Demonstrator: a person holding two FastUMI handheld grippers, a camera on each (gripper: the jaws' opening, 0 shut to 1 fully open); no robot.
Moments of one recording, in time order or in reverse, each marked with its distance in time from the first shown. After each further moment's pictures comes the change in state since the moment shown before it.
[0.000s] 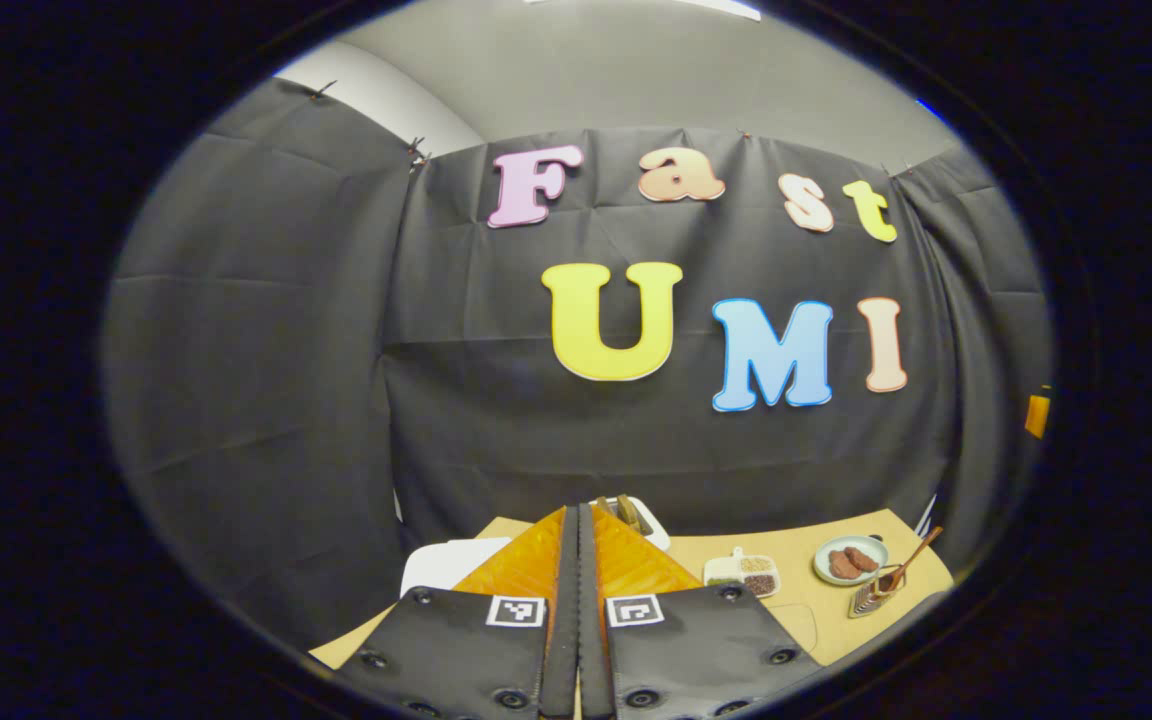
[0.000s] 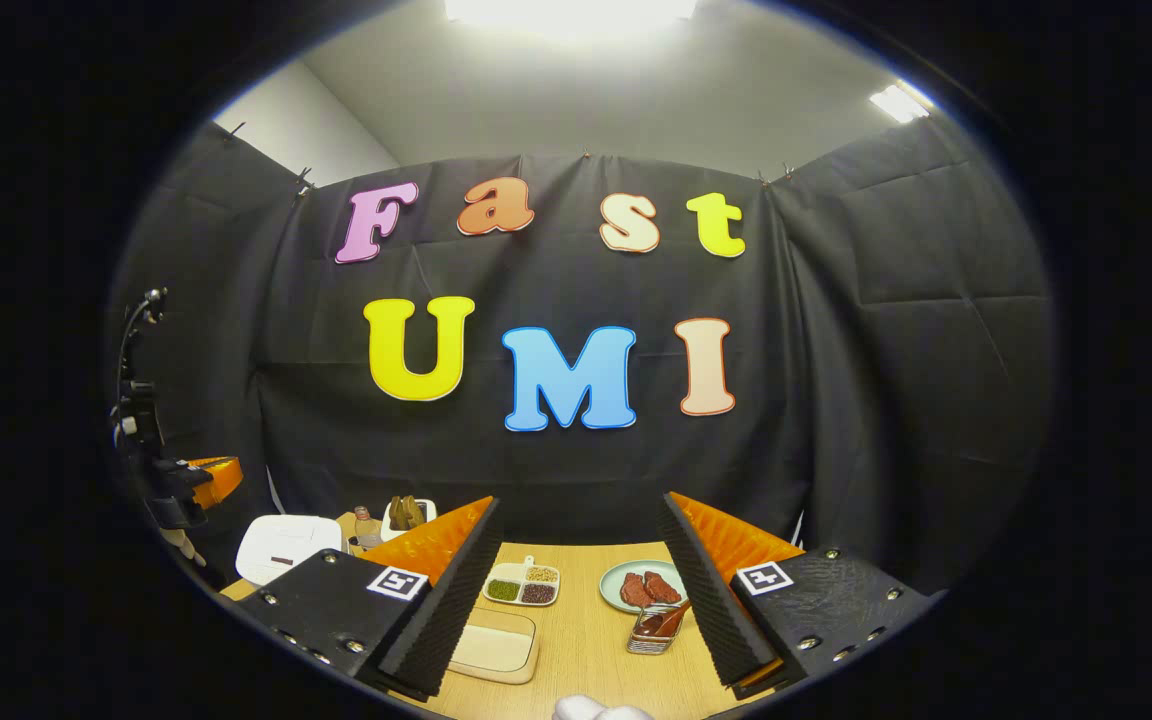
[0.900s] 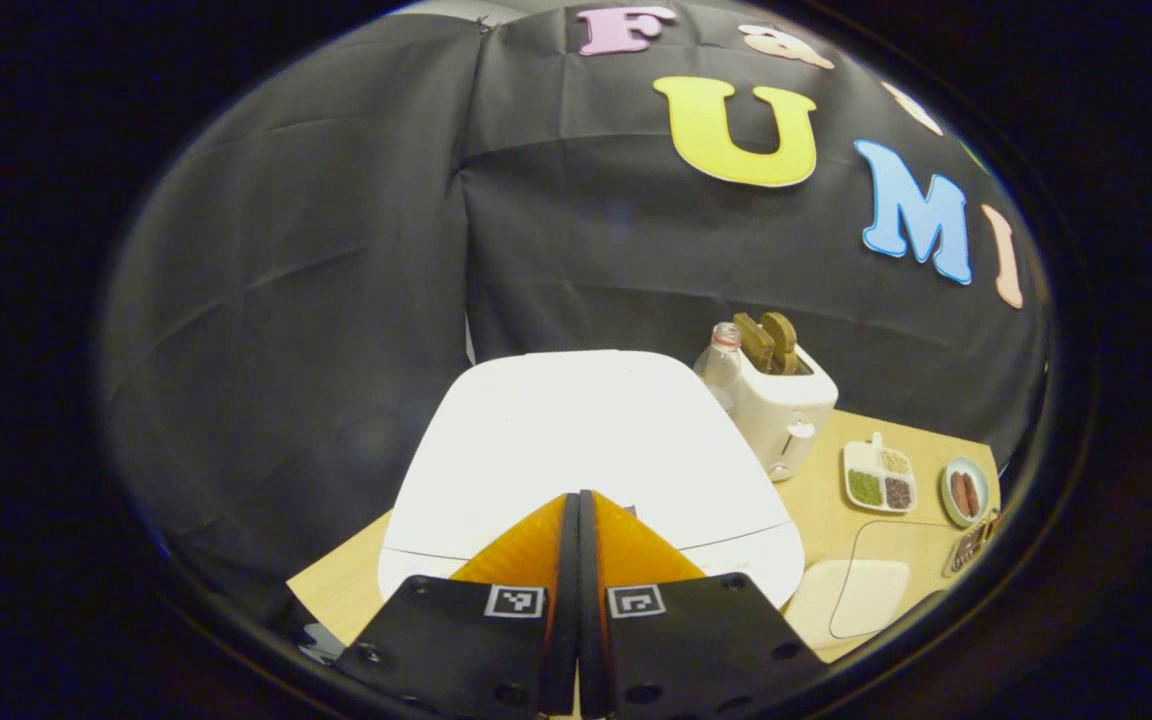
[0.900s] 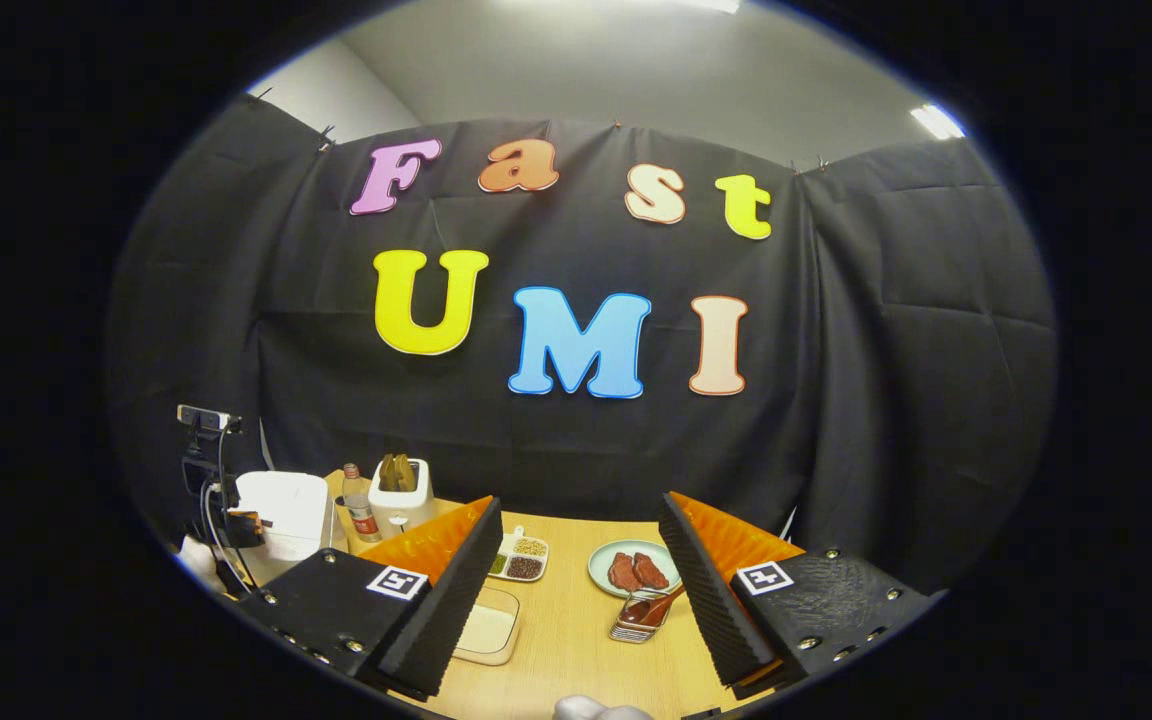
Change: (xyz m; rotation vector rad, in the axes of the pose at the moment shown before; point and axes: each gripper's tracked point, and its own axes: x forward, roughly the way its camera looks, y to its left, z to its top) left arm 0.091 0.085 -0.228 -0.042 0.417 0.230; right arm 0.017 0.008 -0.027 -0.083 0.100 0.020
